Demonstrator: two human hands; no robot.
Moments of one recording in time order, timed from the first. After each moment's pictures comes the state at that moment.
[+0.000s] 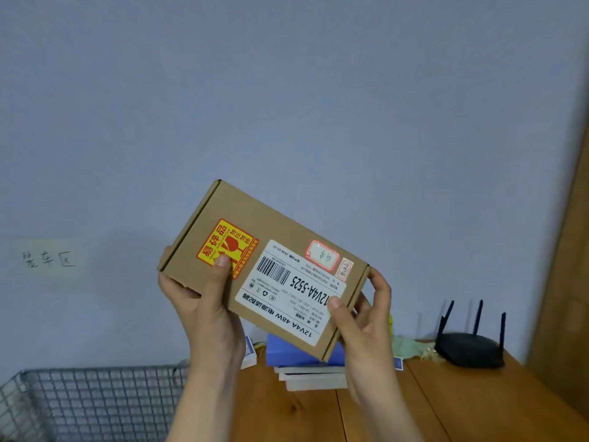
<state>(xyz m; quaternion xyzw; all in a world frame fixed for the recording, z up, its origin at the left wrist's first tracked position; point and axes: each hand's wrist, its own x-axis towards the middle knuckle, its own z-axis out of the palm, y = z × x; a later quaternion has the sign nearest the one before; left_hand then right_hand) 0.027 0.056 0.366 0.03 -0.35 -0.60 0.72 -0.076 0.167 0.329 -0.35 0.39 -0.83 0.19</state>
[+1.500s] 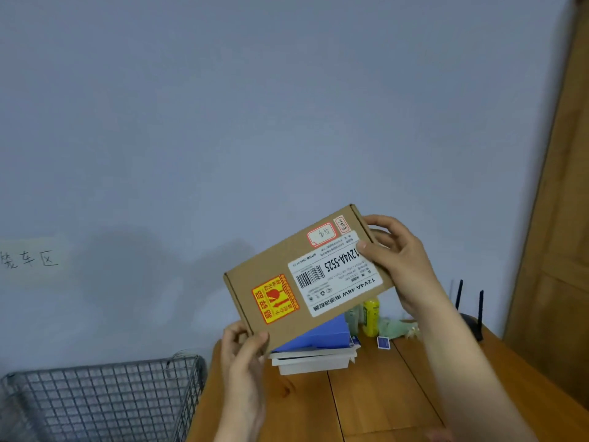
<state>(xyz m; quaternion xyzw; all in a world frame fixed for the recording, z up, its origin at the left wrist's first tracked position) 0.021 0.081 0.268 0.15 -0.40 -0.74 0.53 -0.153 0.202 0.380 -0.44 0.52 -0.72 0.12</state>
